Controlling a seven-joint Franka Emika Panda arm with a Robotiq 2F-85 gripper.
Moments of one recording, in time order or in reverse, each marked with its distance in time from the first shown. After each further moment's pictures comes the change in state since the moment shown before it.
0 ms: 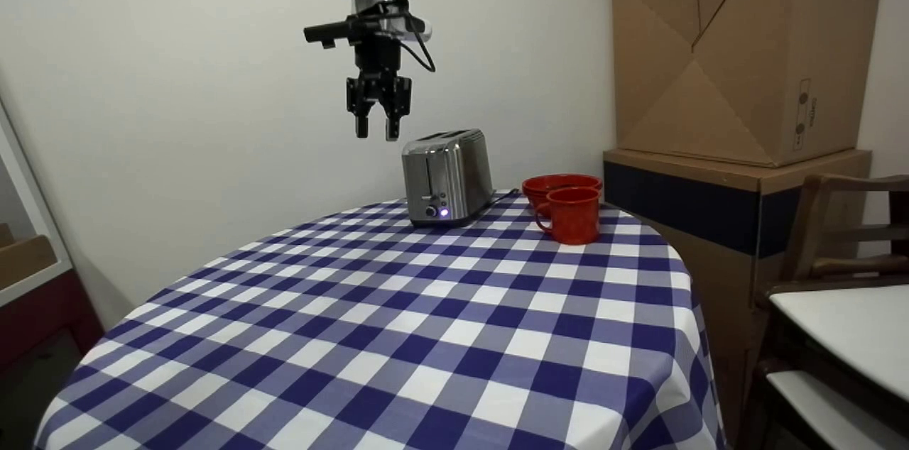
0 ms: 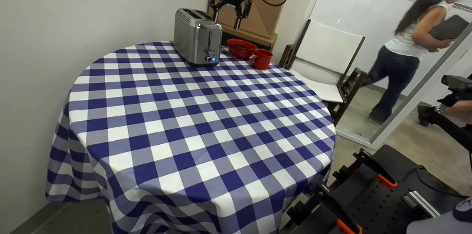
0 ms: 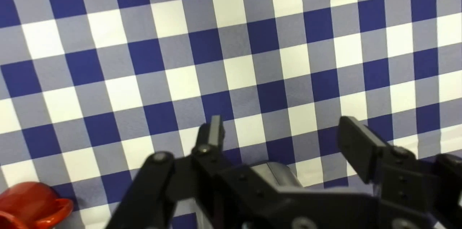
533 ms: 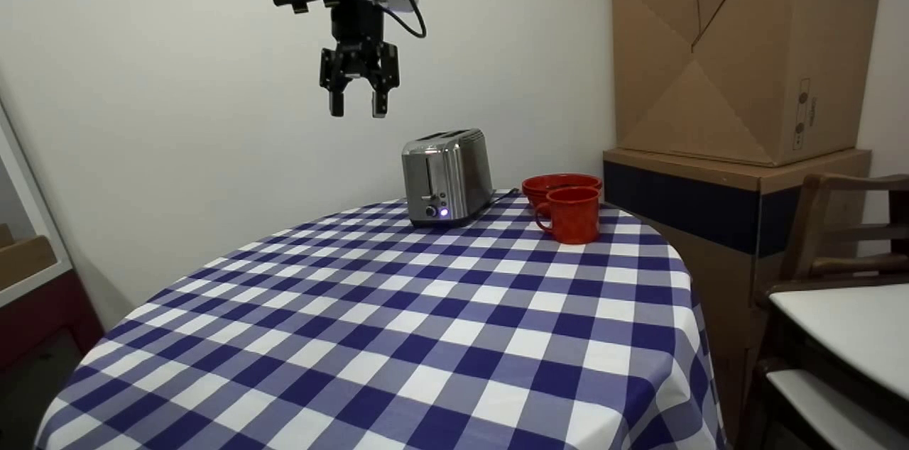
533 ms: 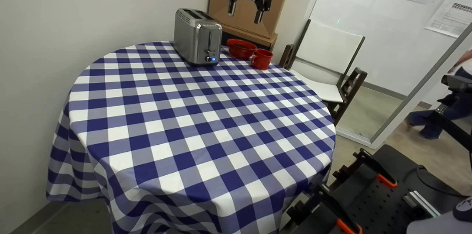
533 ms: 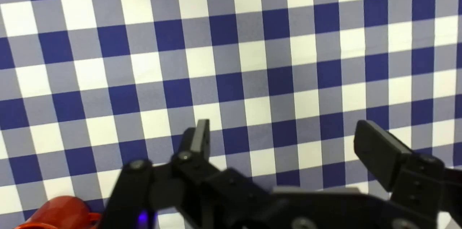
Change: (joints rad) arm -0.003 -0.277 -0.017 -0.365 -0.013 0.064 -0.098
